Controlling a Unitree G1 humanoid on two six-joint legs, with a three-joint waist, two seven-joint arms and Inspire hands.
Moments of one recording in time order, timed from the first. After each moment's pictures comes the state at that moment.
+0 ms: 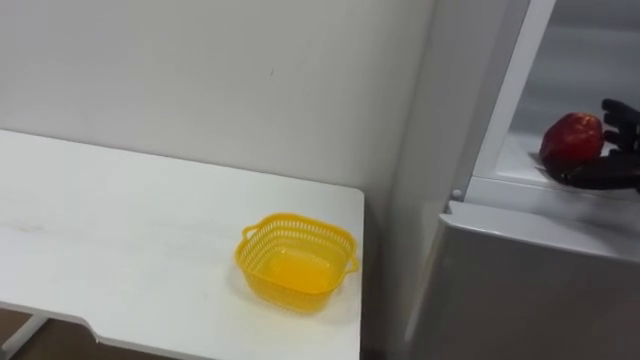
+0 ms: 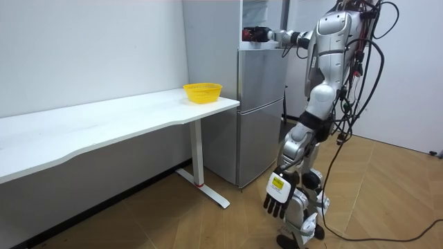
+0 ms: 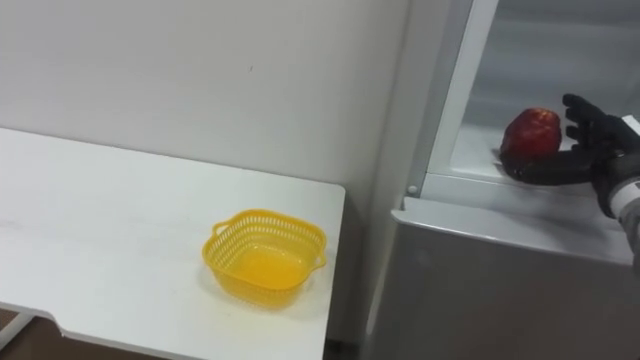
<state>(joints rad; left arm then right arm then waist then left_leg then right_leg) 0.21 0.34 0.09 1.04 0.35 0.17 -0.19 -0.84 -0.79 0.08 0.85 0.38 0.04 0.07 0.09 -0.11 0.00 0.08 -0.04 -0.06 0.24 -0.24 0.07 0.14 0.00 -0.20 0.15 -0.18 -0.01</state>
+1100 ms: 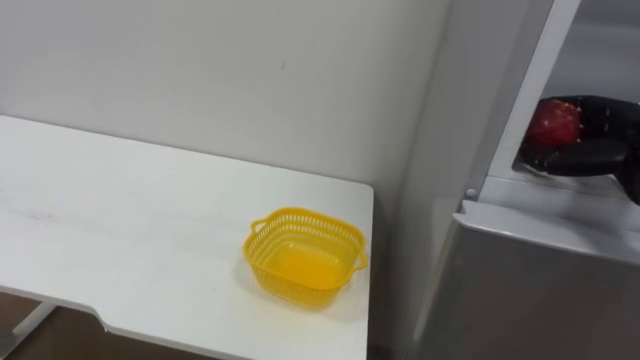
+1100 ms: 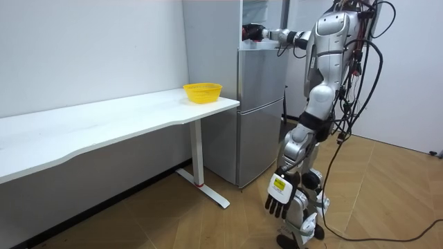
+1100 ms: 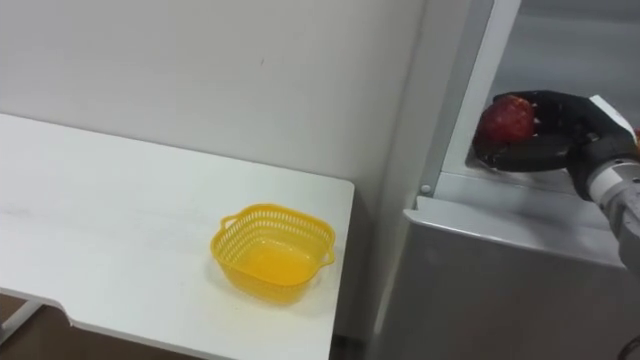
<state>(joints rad) 0.18 0.34 0.09 1.08 0.35 0.14 -0.19 -0.84 -0.79 0.10 0.76 0.39 0.02 0.13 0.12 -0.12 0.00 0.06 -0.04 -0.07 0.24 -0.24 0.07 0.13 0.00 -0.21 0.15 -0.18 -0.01</state>
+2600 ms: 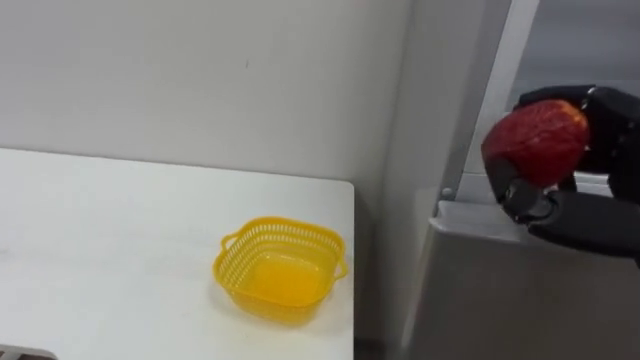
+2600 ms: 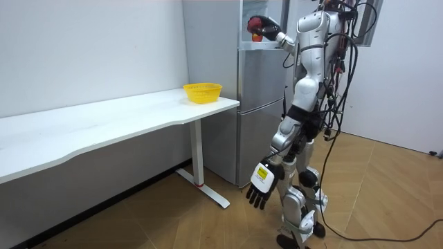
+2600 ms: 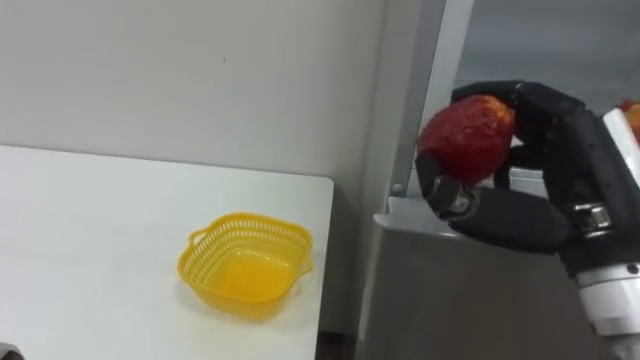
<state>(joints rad) 0.26 0.31 0.11 1.06 0.36 0.02 -0.07 -0.10 -0.58 -0.14 -0.47 0.24 -0.10 -0.13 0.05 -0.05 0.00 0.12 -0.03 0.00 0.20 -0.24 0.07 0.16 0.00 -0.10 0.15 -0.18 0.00</state>
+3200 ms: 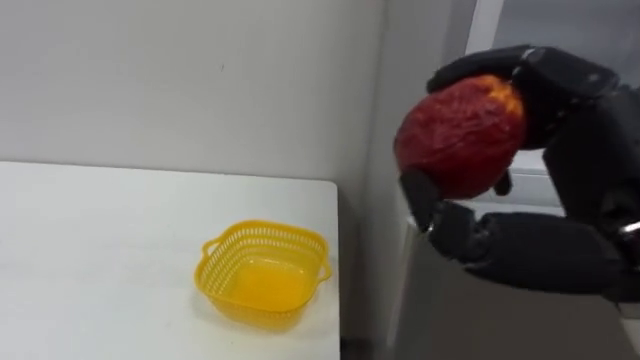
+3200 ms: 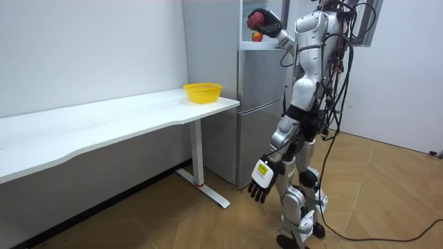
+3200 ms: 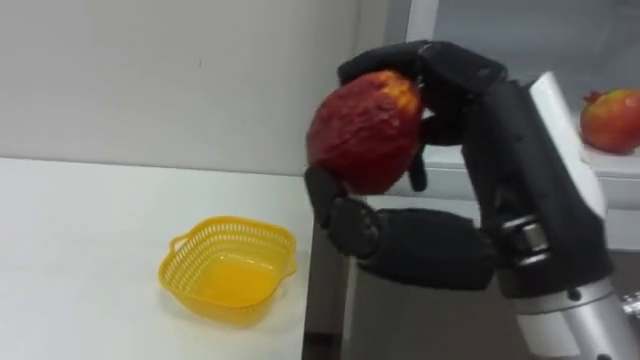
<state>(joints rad) 0.25 0.26 0.10 1.07 0.36 -0.01 -0.08 -0.10 -0.47 0.02 -0.61 0.05 -0.12 0.04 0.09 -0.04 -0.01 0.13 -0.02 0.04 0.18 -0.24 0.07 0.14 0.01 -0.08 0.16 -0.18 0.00</state>
